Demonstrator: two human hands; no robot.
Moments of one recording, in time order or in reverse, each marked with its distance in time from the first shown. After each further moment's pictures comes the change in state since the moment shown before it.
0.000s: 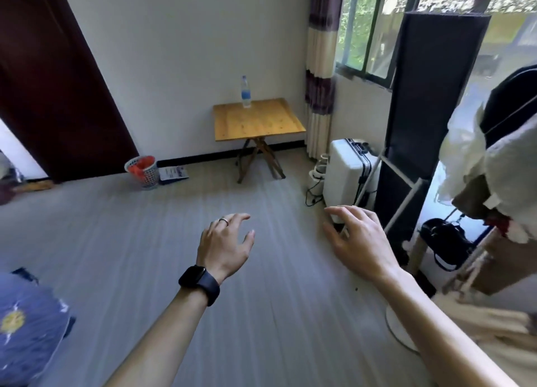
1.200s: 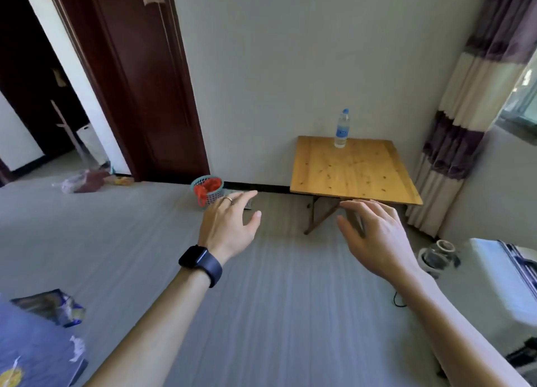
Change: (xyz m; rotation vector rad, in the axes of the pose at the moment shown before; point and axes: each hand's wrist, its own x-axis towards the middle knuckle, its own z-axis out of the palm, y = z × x) left_hand 0.524 -0.234 -0.021 0.071 0.319 -0.211; right_hand 0.603 -0.114 0.247 0.105 -0.047 -0.369
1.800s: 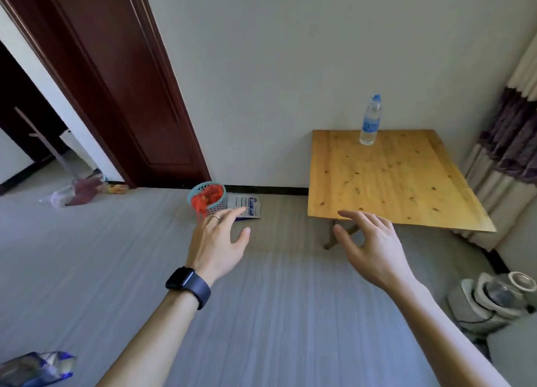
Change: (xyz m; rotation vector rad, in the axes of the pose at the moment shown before) left_hand 0.300 -0.144 0.157 0.063 -0.136 -0.091; right_hand 0.304 0.069 0.209 0.178 -0.127 0.150
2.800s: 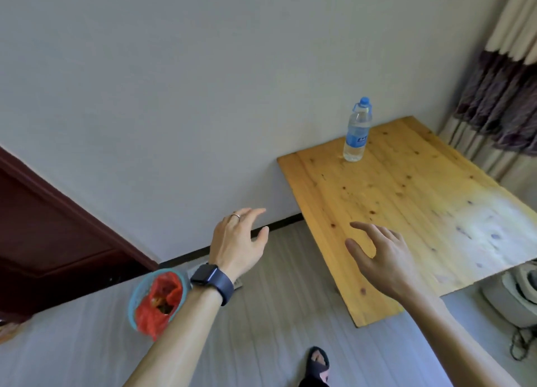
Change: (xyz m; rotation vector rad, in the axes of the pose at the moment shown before) left_hand 0.596 -0.114 0.206 -0.048 -0.372 0.361; right_hand 0.466 0.053 0.228 -0.055 0.067 0.518
